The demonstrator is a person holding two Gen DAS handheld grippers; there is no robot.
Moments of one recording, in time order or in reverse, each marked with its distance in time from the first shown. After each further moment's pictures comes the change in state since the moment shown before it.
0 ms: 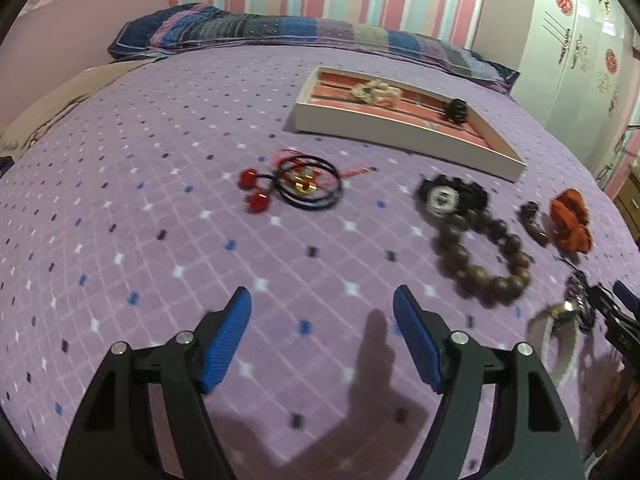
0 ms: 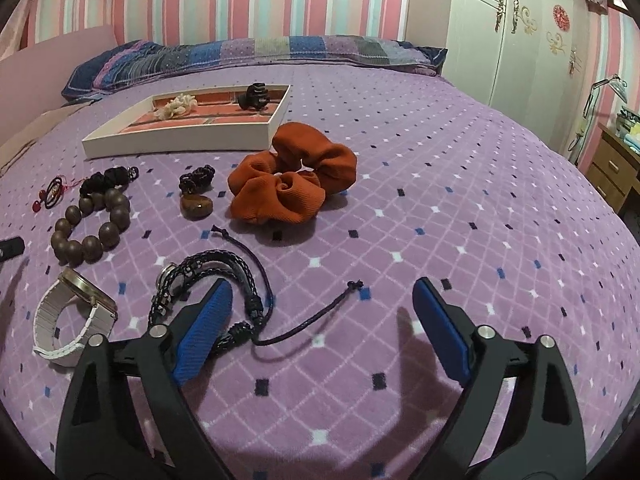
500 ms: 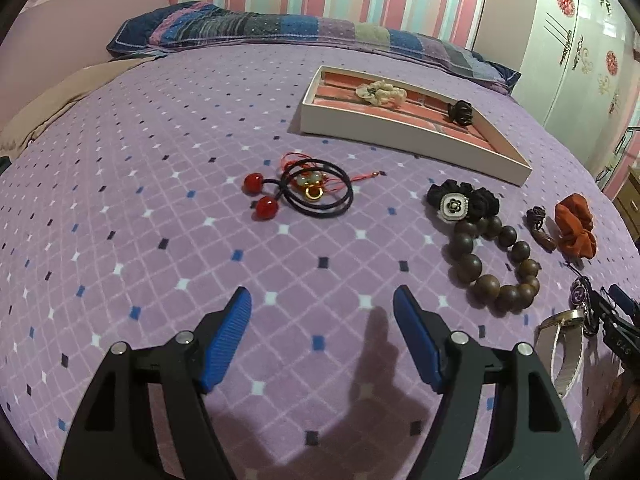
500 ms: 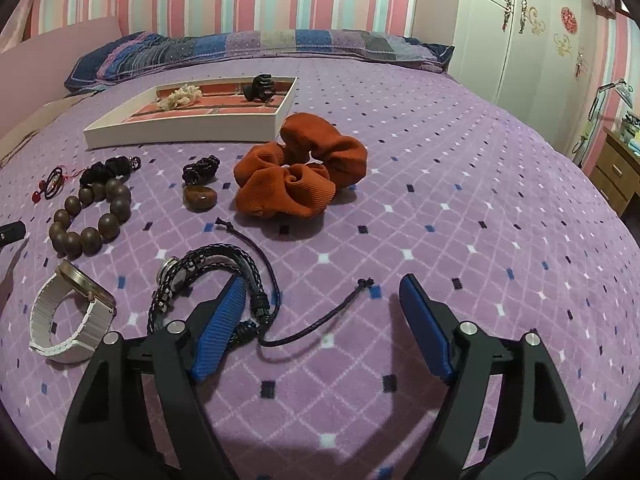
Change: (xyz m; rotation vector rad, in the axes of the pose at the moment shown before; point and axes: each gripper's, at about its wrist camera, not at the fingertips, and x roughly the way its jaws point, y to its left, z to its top) left arm 0.006 0.004 0.007 0.007 0.005 -0.014; right arm 0.005 0.008 0.000 -0.029 0.021 -0.001
